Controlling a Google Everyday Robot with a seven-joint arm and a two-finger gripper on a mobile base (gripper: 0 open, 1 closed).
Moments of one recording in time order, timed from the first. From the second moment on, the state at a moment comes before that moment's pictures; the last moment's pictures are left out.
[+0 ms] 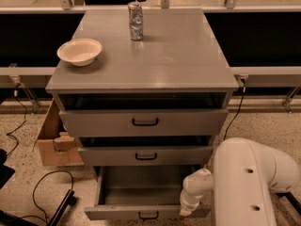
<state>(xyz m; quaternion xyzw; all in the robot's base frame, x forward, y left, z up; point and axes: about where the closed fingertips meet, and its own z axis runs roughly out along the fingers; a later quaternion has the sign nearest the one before) 0.470 -0.162 0.167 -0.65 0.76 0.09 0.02</state>
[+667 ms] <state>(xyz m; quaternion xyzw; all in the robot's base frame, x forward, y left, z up) 0.442 -0.173 0.171 -0.64 0.77 0.08 0.02</state>
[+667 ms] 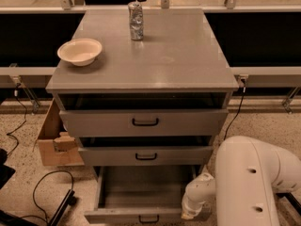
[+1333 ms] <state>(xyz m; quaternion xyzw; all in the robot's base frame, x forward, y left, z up) 0.408 -0.185 0.167 -0.62 0.78 0.09 0.02</state>
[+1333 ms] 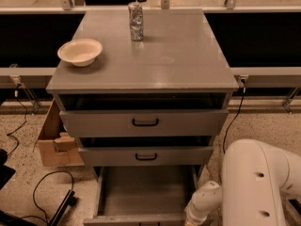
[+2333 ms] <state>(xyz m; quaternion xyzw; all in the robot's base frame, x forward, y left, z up) 0.371 -0.197 0.159 -0.60 0.79 0.11 0.02</state>
